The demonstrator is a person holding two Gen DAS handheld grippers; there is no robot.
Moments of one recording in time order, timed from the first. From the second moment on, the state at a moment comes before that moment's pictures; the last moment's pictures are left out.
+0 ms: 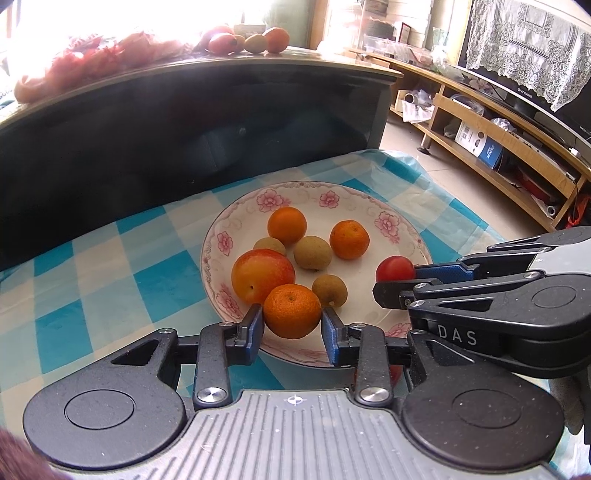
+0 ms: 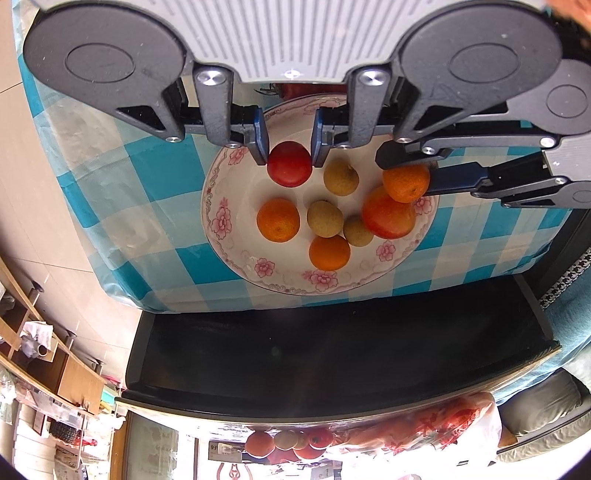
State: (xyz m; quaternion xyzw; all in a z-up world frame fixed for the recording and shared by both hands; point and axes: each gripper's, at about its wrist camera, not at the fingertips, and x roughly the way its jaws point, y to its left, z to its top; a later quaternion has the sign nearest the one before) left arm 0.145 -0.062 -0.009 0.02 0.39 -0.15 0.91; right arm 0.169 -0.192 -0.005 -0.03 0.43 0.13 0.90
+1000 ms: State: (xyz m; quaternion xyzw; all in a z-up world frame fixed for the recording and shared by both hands) left arm 0.130 -0.068 0.002 0.04 0.37 -0.16 0.91; right arm 0.166 -0.198 0.007 -0.01 0.40 0.12 0.91
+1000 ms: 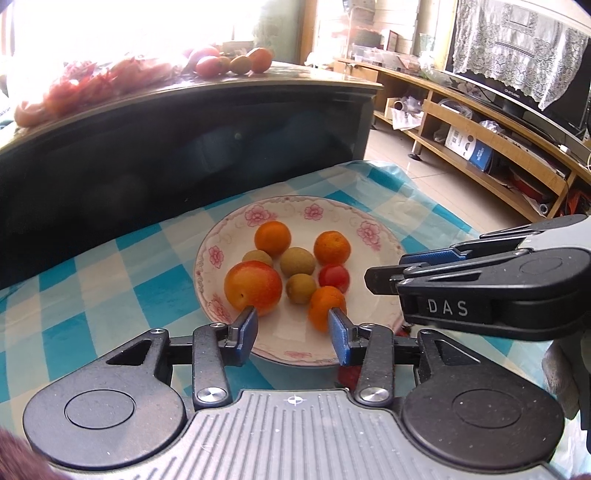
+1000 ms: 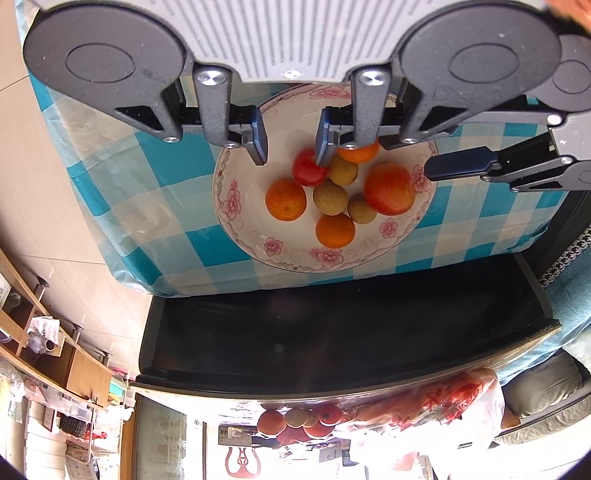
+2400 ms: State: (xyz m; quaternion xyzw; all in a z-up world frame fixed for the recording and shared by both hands) left arm 0.095 -0.077 -0.029 0.06 0.42 -0.22 0.88; right arm 0.151 -0.206 -0.032 -0.06 0.43 0.20 0.88
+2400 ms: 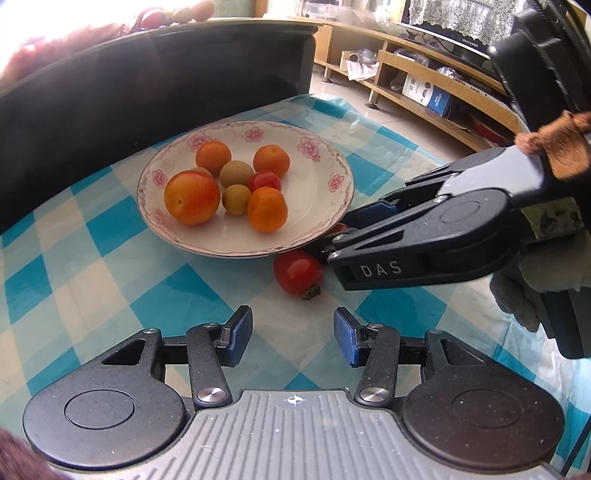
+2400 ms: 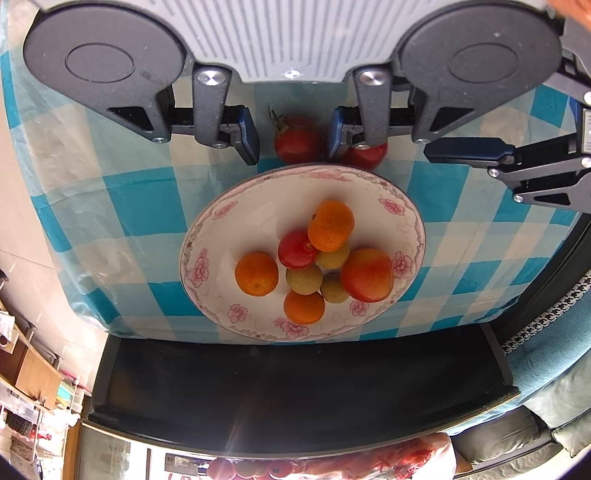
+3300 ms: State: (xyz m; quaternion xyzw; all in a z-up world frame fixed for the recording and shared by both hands) left arm 0.106 -0.104 -0.038 0.02 0.39 -0.15 0.91; right arm 0.118 -0.250 -0.025 -0.03 0.46 0.13 0.88
